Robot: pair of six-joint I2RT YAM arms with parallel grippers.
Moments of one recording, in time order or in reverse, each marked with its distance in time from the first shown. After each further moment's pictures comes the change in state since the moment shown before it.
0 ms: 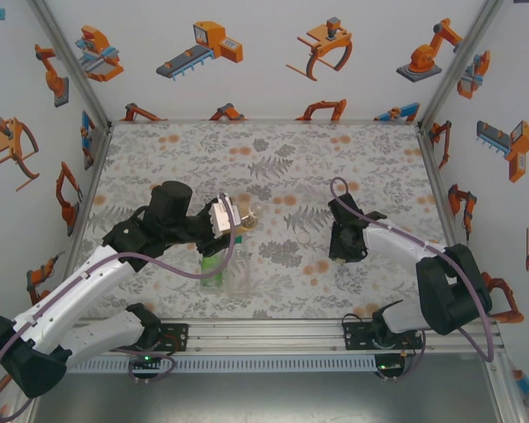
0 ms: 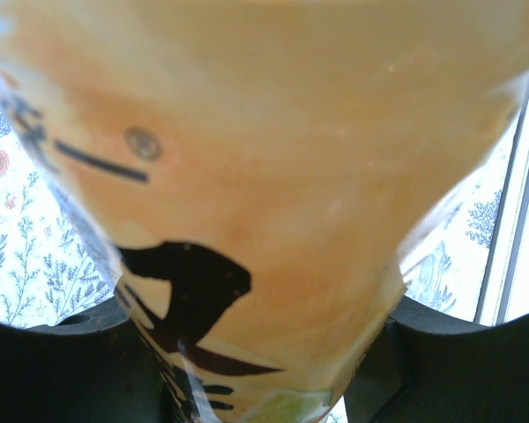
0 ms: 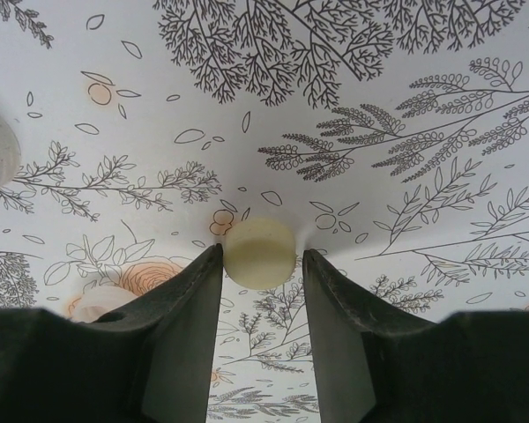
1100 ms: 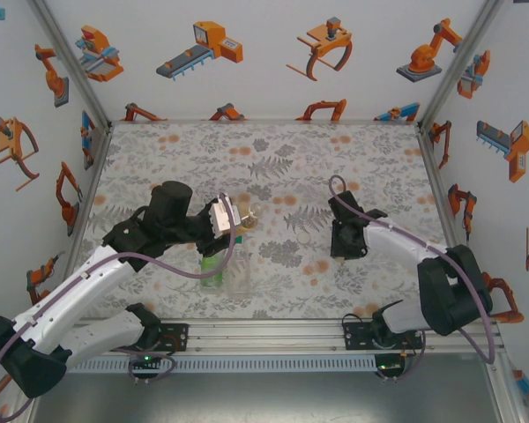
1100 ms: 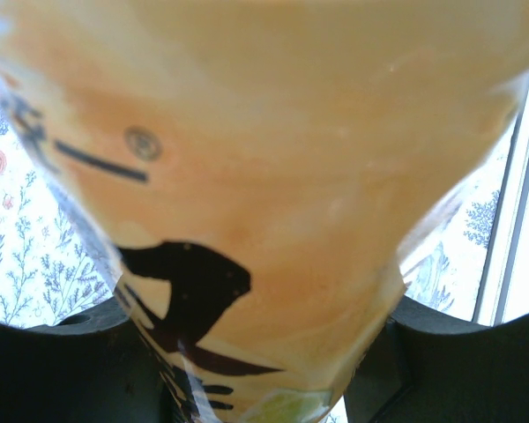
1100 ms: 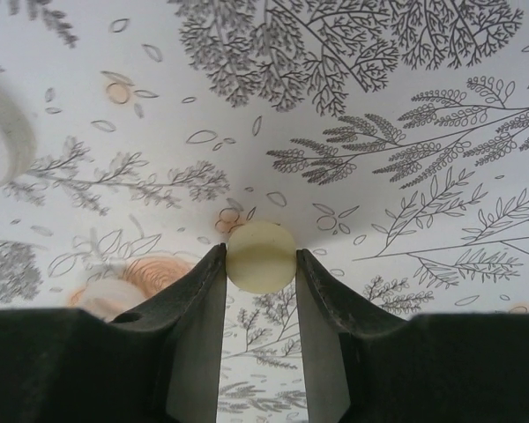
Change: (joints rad) left arm 0.000 0.000 -0.001 0.000 0.007 -0.002; right arm 0.000 -0.018 0.028 -0.019 -0.015 -0.060
